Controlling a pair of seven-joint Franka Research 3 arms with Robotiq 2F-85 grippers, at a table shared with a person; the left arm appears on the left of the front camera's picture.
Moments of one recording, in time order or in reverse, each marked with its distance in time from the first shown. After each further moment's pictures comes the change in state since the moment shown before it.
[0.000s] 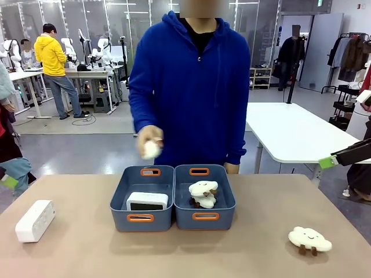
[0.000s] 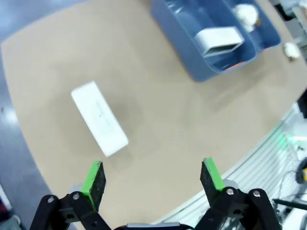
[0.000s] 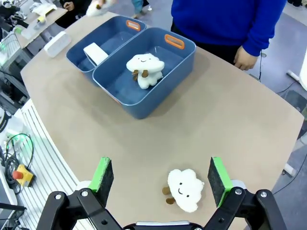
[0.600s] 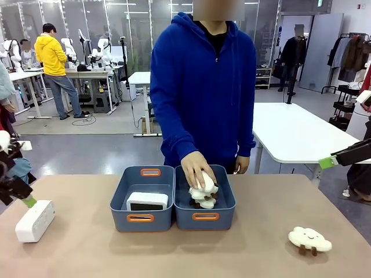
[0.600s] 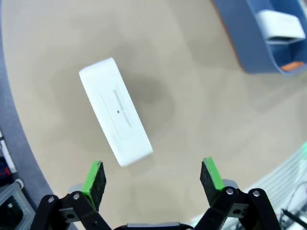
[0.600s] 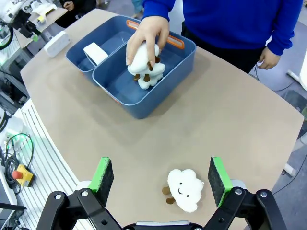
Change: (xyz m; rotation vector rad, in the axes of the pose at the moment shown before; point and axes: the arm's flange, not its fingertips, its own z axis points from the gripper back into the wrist) left arm 0.020 0.013 -0.092 0.138 0.174 0.090; right arm 0.000 0.000 0.000 0.000 0.001 0.001
